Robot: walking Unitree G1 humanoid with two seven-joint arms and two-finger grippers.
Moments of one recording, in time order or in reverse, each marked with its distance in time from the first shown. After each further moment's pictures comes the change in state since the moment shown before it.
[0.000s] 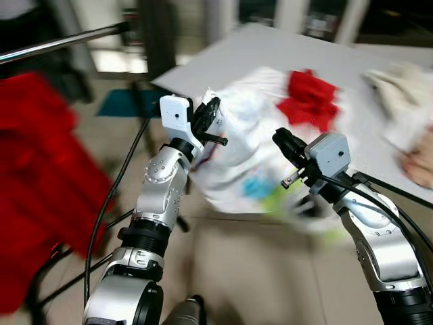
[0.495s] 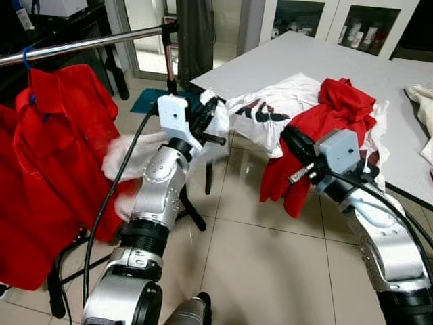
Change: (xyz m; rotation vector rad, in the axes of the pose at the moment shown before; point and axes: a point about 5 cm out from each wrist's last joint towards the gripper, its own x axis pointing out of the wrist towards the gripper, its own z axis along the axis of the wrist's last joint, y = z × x) left arm -0.001 0.001 0.000 0.004 -0.001 0.001; right arm -0.007 -0.008 -0.004 0.032 0.014 -0.041
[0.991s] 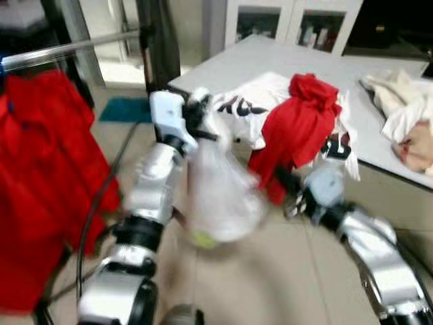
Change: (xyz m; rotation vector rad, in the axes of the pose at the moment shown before) left arm 0.000 0.007 0.002 0.033 0.008 0.029; right arm -0.020 0.021 -0.044 0.035 0.197 0.107
